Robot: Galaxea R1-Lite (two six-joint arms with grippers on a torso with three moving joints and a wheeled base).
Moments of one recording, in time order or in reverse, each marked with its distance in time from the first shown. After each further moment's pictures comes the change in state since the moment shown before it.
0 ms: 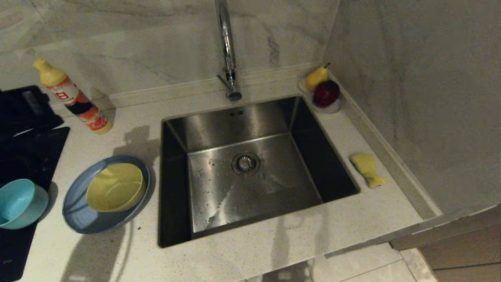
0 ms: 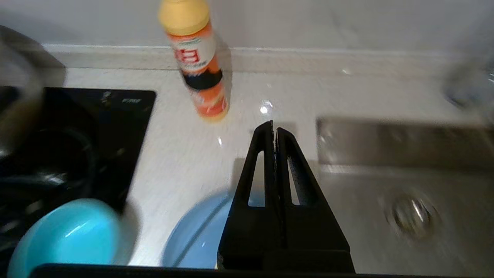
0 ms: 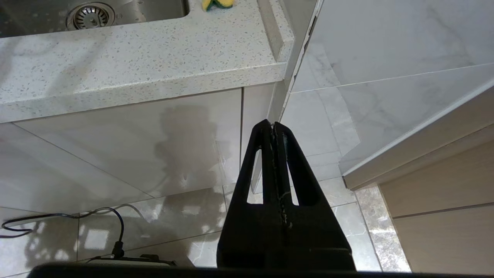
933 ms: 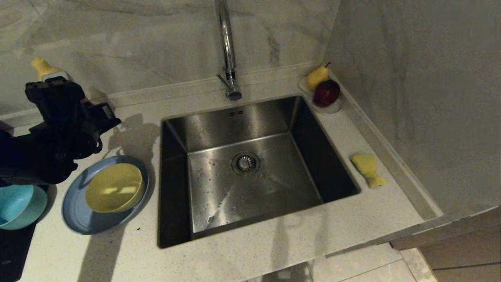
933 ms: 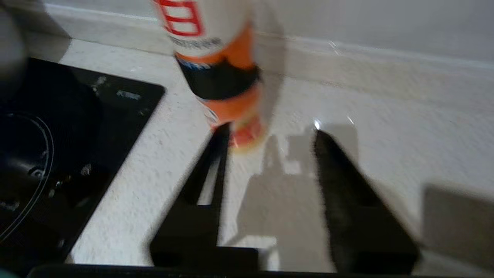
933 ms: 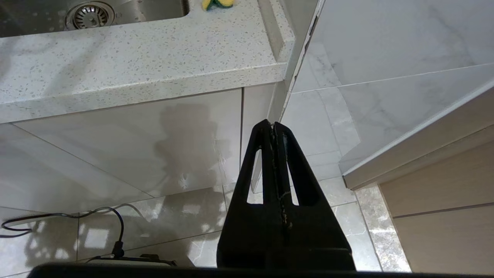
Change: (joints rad) left arm 0.090 0.595 -0.205 -0.396 0.181 -0.030; right arm 0.000 0.000 0.000 0.000 0.000 0.000
